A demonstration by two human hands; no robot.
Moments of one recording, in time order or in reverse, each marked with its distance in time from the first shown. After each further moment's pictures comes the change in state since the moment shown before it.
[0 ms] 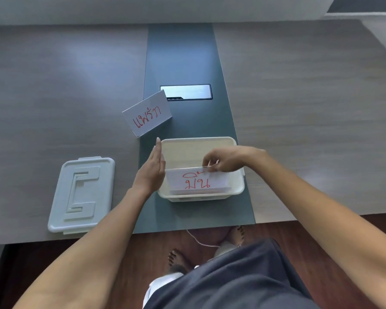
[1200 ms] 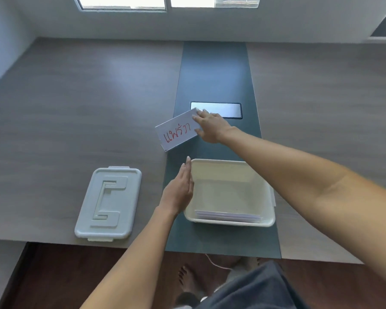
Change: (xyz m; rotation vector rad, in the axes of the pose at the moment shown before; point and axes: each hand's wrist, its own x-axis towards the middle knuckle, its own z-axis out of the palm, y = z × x) left_hand 0.000 0.005 -0.006 0.152 0.022 -0.017; right_hand 0.164 -0.054 -0.093 -0.386 0.508 -0.055
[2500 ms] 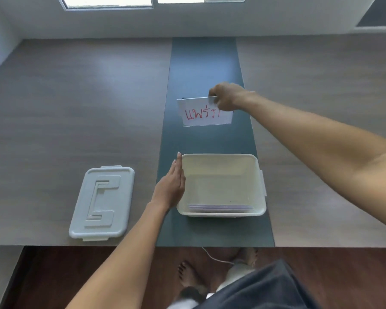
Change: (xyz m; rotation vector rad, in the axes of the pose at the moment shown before) left_hand -0.002 0.000 0.000 0.046 0.007 0.022; right_hand -0.020 0.063 -0.076 0.061 0.038 0.143
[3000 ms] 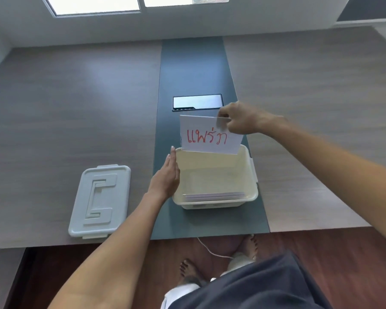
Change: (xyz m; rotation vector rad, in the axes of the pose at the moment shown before) left_hand 0.002 -0.002 -0.002 0.094 -0.111 0.009; right_hand -0.132 0.000 0.004 0.236 -0.078 0.012
